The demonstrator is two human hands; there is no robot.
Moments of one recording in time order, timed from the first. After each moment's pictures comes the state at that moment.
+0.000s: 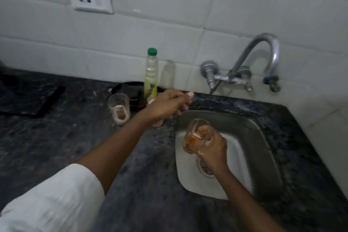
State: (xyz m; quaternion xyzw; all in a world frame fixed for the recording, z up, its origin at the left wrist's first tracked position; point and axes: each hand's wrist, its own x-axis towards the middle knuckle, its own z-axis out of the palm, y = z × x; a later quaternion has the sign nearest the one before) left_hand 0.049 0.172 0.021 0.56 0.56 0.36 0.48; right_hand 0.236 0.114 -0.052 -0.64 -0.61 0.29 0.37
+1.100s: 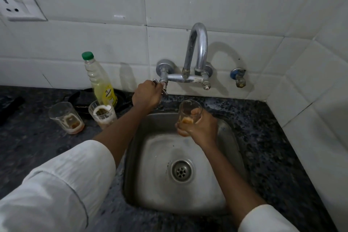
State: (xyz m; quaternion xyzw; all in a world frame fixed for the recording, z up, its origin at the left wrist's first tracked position) left_hand 0.176 0.287 -0.013 0.54 0.75 0.34 0.17; right_hand 0.366 0.218 -0.027 -0.64 -0.58 0.34 0.37
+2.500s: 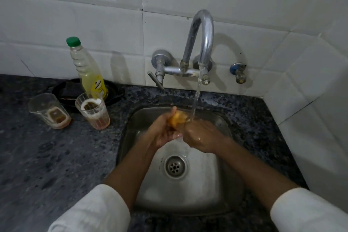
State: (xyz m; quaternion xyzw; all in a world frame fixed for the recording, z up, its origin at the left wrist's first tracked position) left_hand 0.235 0.233 -0.093 0.16 0.41 0.46 0.77; right_hand 0.384 0.229 -0.021 -0.37 -0.92 0.12 0.00
